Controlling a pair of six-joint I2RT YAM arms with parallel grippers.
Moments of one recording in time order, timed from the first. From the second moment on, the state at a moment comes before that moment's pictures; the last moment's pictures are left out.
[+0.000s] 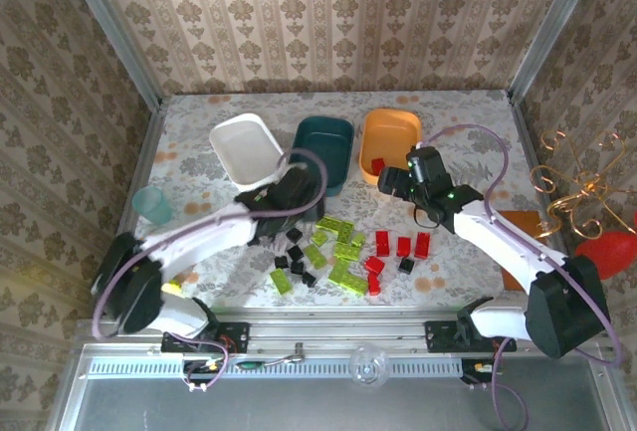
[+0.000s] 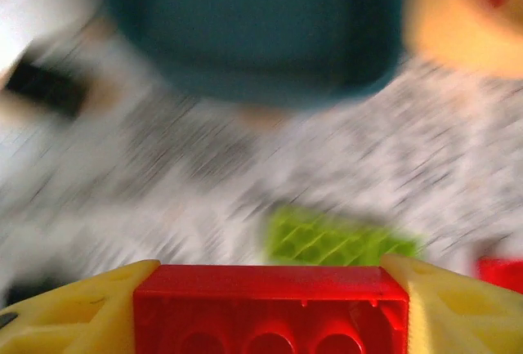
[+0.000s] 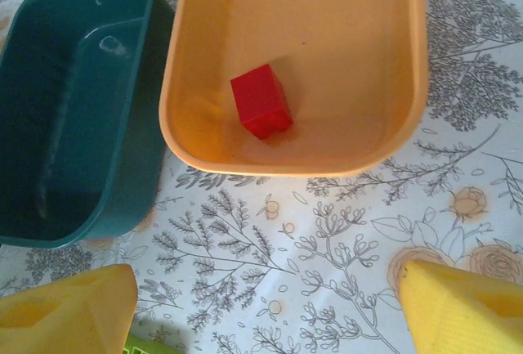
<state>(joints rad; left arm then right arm) -0.87 1.55 1.13 -0.46 -0.21 -0.65 0.40 1.26 0.84 -0.34 0.16 0.58</state>
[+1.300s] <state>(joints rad) -0.80 1.98 1.72 -0.21 0.08 -0.56 0.40 1.11 0.74 -0.41 0.16 0.58</state>
